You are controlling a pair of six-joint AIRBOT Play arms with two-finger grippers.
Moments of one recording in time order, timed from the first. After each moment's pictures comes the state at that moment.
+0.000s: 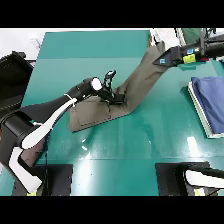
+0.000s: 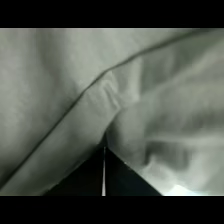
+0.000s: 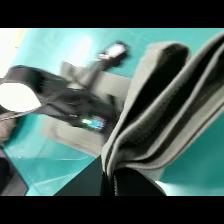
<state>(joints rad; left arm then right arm) -0.59 -1.82 1.51 0.98 -0.80 -1.59 0.00 -1.35 1.63 -0.71 1.44 1.26</state>
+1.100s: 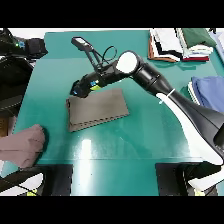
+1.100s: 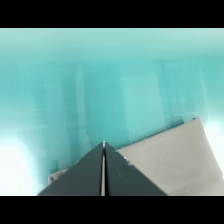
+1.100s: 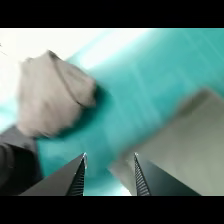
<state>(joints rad) -0.06 -1.19 1.60 1.29 -1.12 -1.57 0.71 -1.67 1.82 -0.84 1.04 1.26</state>
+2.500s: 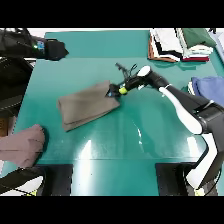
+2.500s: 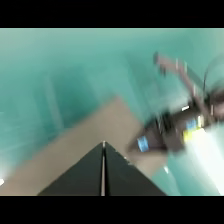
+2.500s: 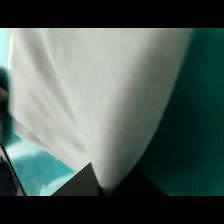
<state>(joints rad) -0.27 -1.18 1.59 1.24 -1.06 -1.52 0.37 -1.89 1.64 -0.61 1.11 1.27</state>
